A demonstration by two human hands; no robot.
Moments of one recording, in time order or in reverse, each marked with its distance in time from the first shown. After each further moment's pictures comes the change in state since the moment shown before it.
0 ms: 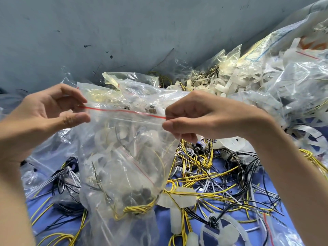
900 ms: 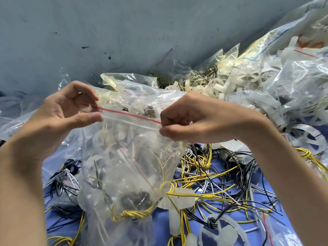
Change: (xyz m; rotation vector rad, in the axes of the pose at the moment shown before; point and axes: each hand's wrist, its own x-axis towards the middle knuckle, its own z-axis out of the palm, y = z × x) left_hand 0.012 0.027 0.046 -0.127 -0.072 0.110; right_hand 0.000 -0.004 0.001 -0.220 0.039 -0.040
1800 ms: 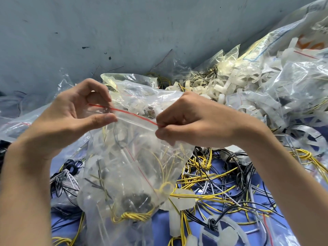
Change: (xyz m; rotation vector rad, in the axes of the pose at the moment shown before) left_hand 0.006 0.016 0.021 0.077 -0.007 -0.030; right_hand 0.003 -0.004 0.005 -0.012 0.057 -0.051
